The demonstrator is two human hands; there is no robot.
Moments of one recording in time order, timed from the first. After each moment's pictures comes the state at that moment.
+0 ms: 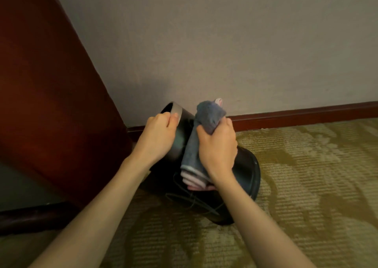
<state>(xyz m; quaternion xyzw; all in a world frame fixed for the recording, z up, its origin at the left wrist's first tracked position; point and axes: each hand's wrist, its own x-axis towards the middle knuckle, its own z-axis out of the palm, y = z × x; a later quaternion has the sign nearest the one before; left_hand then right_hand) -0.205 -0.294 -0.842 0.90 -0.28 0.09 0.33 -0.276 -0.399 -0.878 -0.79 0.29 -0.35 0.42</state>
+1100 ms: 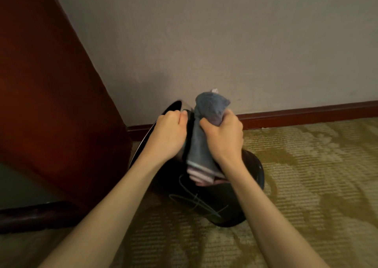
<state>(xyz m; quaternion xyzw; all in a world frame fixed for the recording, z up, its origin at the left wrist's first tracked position) -0.221 -0.316 -0.833 0.88 -0.30 0.08 0.36 -0.280 -0.419 -0.861 -0.77 0.25 -0.31 0.49</state>
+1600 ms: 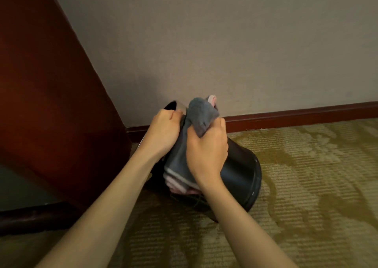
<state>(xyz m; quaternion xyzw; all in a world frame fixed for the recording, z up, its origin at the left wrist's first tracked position) -0.207 -0.314 -0.835 0.87 -0.21 0.00 0.45 -0.286 -0.373 -0.861 -0.75 0.25 -0.37 0.48</state>
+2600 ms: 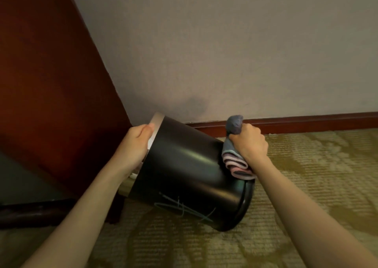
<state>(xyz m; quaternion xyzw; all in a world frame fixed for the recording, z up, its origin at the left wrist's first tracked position) -0.185 -0.235 -0.861 0.86 -0.15 -0.04 0.48 -0.247 -0.487 -0.907 -0.89 0.35 -0.10 0.28</state>
